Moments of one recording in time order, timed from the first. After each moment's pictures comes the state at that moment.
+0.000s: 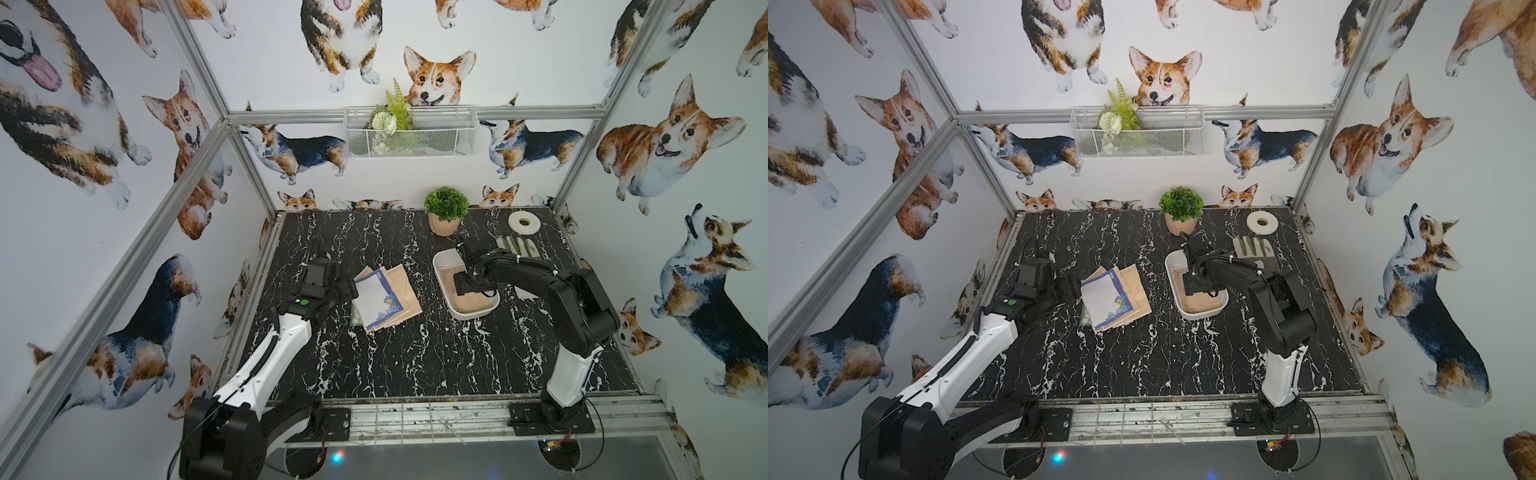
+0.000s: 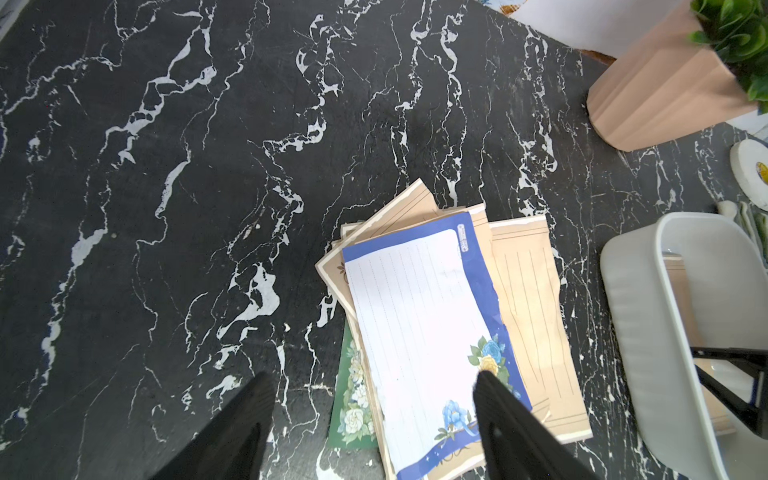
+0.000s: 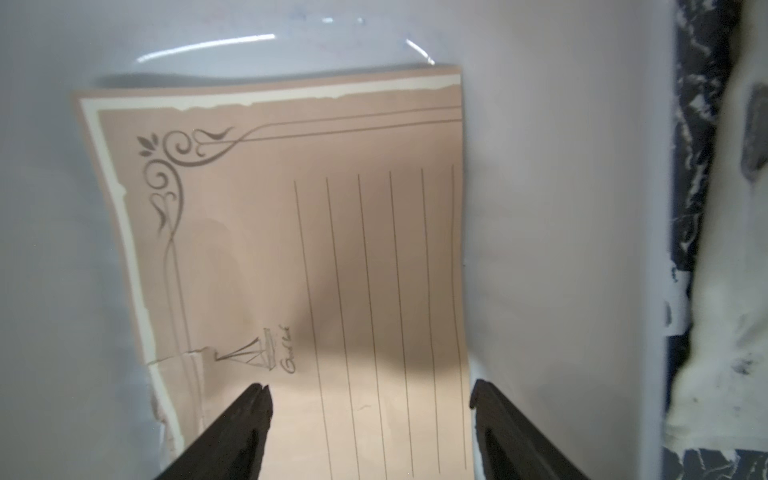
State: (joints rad) left arm -0.26 1.12 0.77 -0.45 -0.06 -0.49; right arm 0.51 1.86 1.24 -0.67 0.21 0.31
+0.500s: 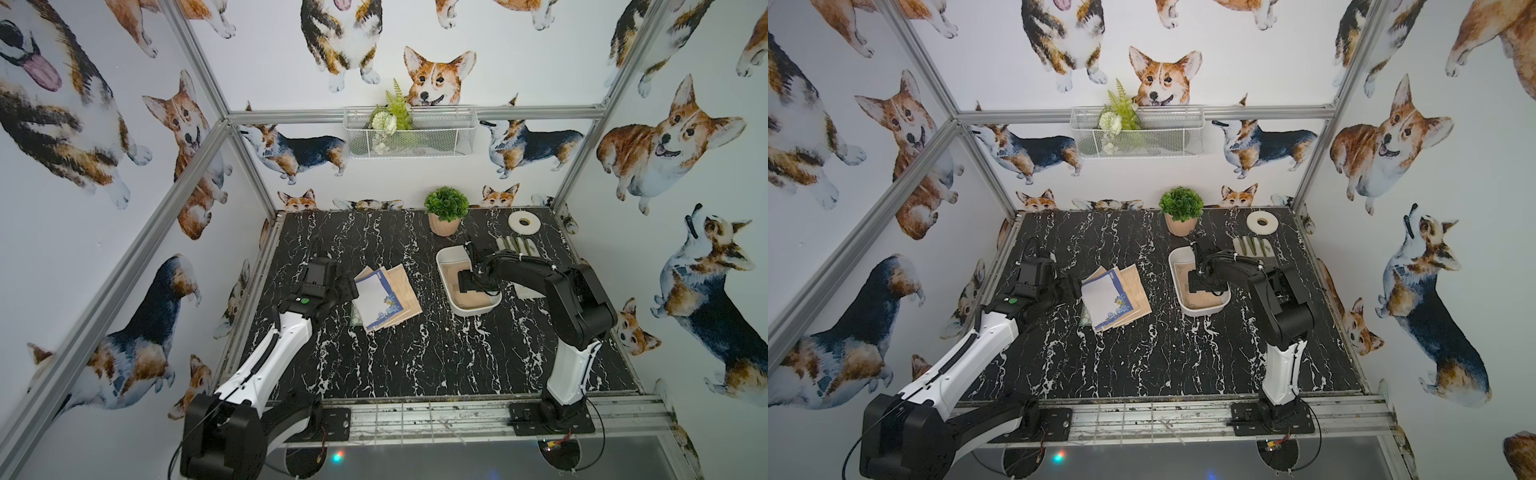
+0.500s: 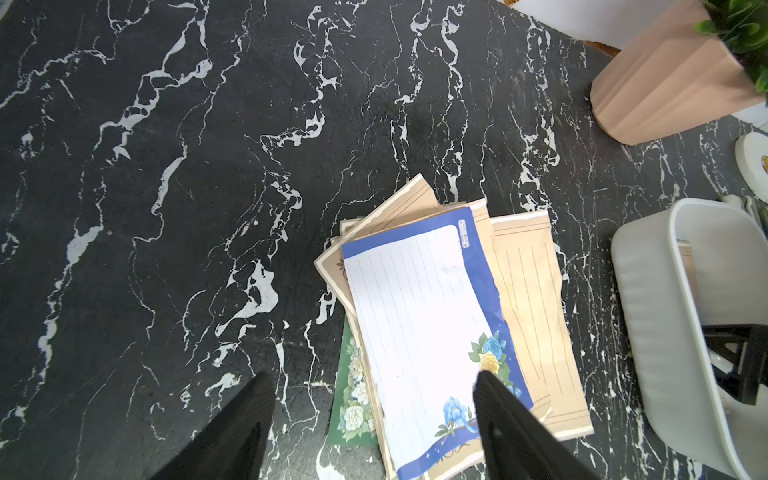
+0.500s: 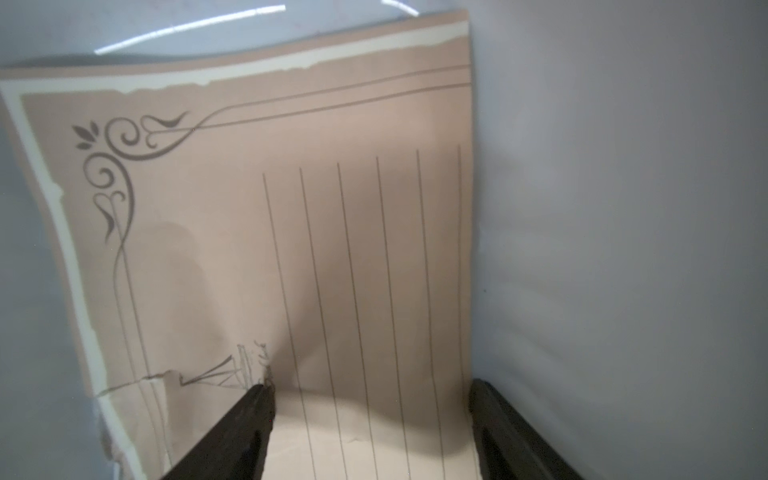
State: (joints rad) left arm -0.26 1.13 0.78 -0.45 -0.06 -0.49; right arm 0.42 1.91 1.19 -0.54 0.09 0.34
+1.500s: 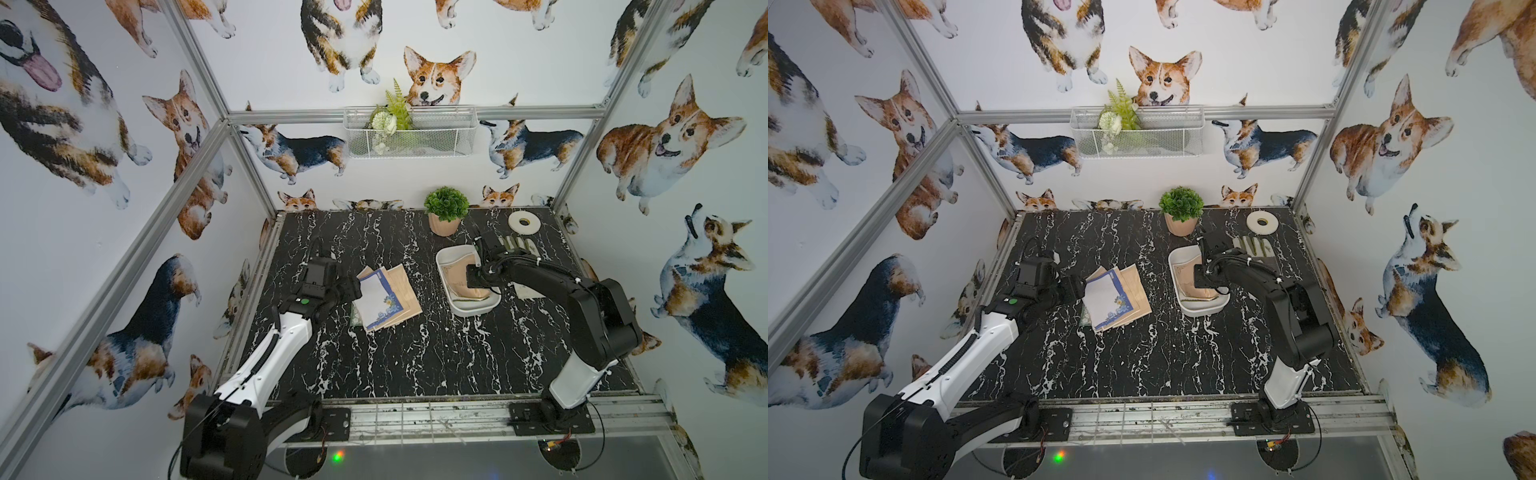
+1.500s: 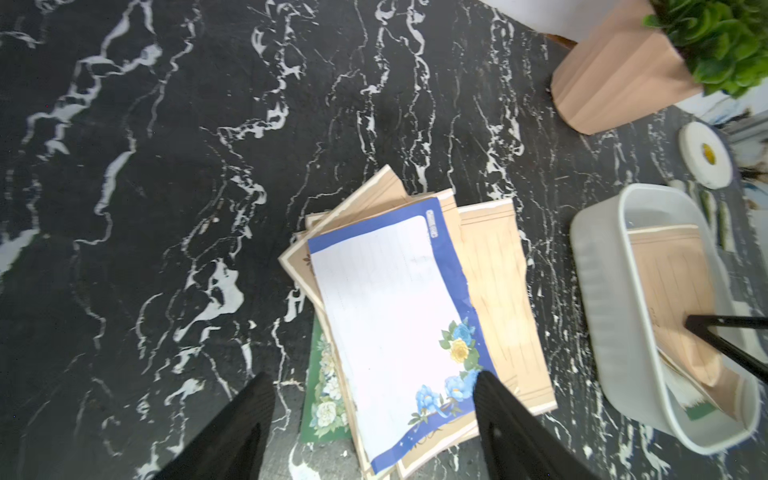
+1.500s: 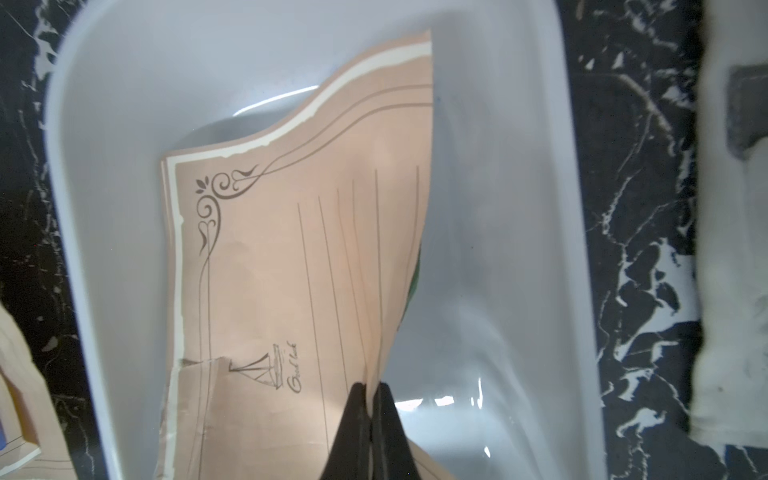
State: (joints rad) left arm -0.26 1.14 0.77 -0.40 0.07 -0.49; right arm 0.43 1.70 1.17 -0.60 0.03 0.37
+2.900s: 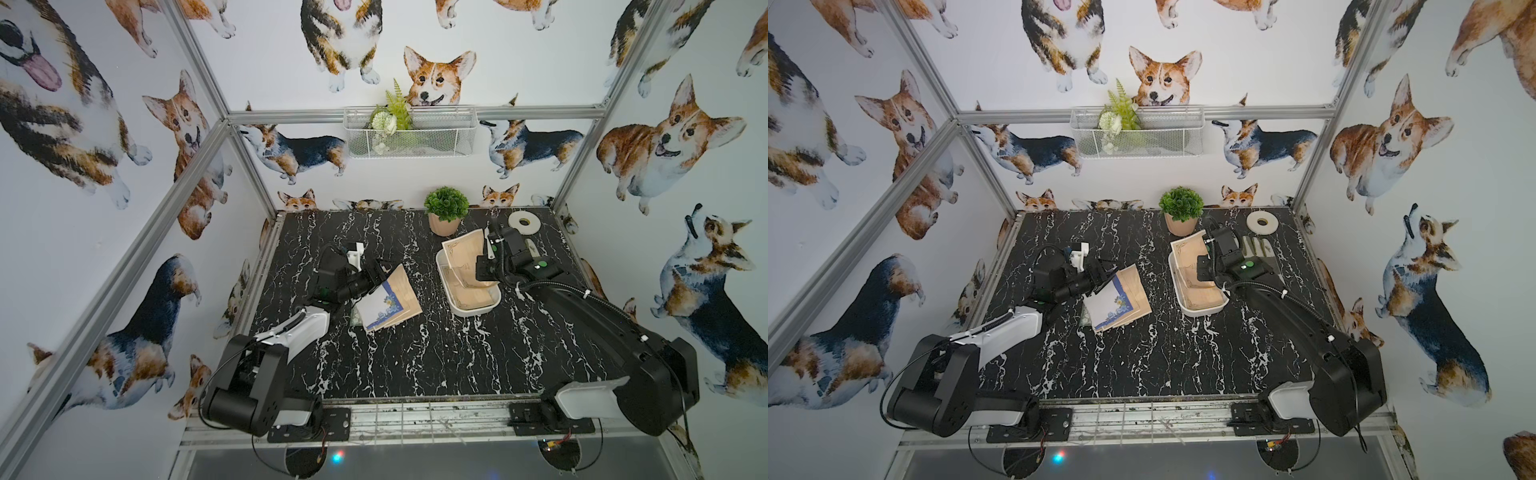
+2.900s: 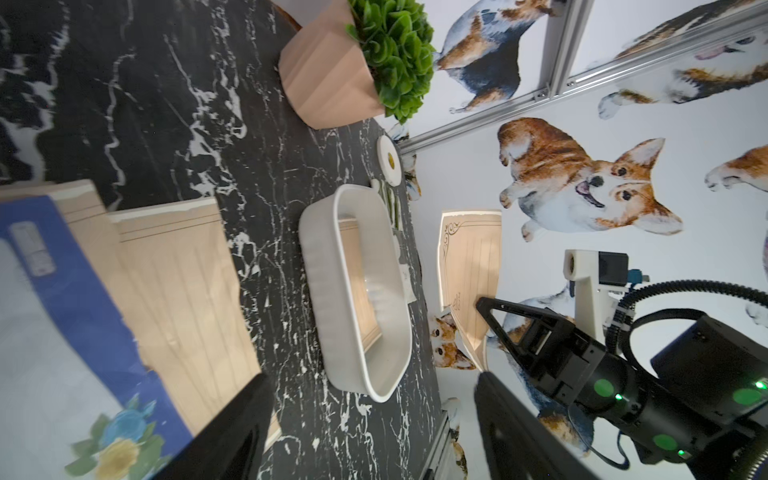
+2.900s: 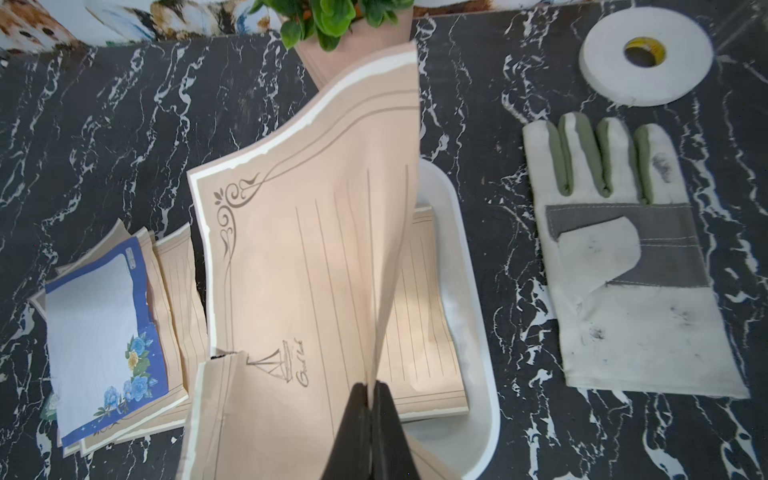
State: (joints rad) left arm -0.34 1.40 0.63 0.50 0.62 -1.03; right arm 0.52 1.31 1.12 -0.62 0.18 0.40
